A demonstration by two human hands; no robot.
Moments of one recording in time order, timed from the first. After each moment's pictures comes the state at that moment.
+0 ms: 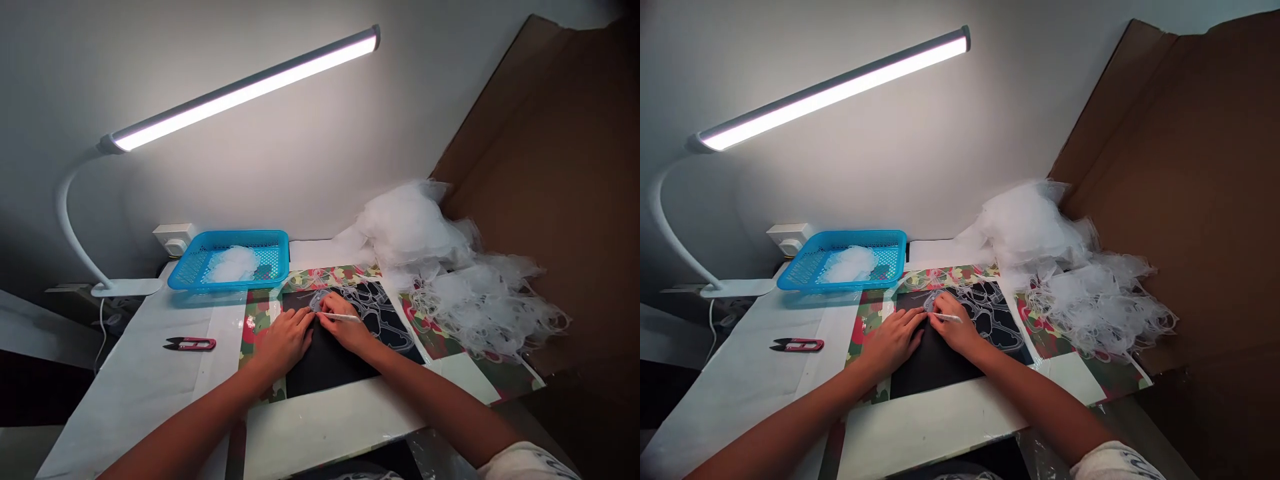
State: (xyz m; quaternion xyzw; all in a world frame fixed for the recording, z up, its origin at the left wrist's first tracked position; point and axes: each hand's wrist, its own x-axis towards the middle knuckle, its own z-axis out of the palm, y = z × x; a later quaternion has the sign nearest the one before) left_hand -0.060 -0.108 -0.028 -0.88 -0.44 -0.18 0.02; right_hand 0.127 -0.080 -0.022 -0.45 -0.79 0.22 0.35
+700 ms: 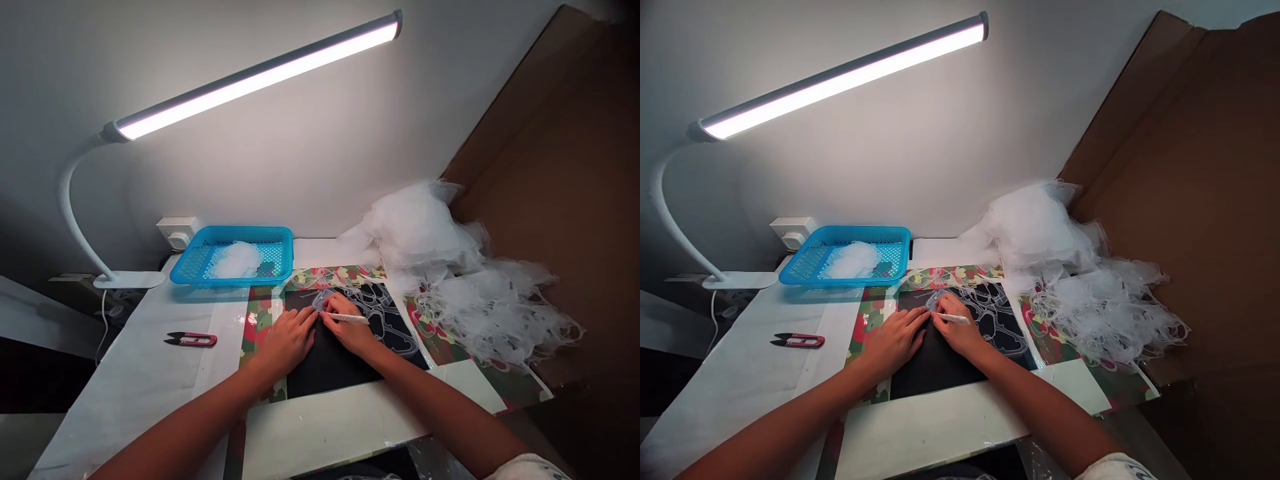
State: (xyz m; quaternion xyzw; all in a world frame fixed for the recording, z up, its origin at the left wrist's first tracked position) left_hand -0.060 -0.108 -0.033 -0.88 -0.44 -0.17 0.02; right_hand 0.126 -0.081 -0.024 -0.46 -0.78 0.24 0.36
